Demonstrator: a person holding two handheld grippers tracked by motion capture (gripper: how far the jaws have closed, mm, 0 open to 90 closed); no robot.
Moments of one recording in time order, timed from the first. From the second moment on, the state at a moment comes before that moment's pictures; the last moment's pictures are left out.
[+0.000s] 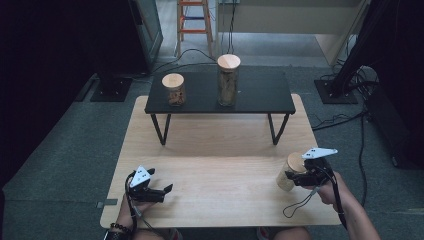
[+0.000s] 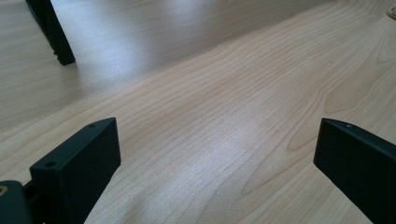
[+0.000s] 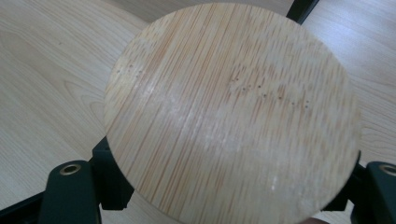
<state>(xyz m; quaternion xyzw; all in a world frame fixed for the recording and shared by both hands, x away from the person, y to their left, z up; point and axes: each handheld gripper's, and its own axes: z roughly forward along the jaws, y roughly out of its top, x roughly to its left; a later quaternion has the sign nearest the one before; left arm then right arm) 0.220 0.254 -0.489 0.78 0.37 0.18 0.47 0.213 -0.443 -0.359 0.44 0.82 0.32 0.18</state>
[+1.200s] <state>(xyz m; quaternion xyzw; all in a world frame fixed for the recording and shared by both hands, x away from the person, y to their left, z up) 0.220 0.255 -0.489 0.78 0.37 0.17 0.47 0.227 -0.424 -0.307 0.41 0.84 0.30 0.19</state>
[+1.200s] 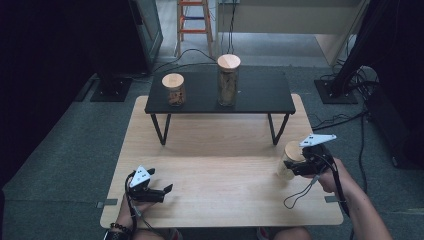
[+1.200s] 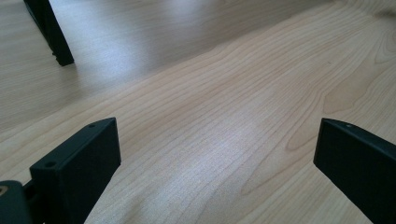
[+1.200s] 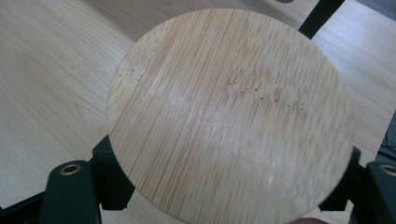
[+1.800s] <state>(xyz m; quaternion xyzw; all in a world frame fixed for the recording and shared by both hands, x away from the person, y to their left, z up) 0.220 0.256 -0.490 0.78 0.36 0.17 0.48 0.240 -0.412 -0.264 0.40 0.84 0.31 0.20</state>
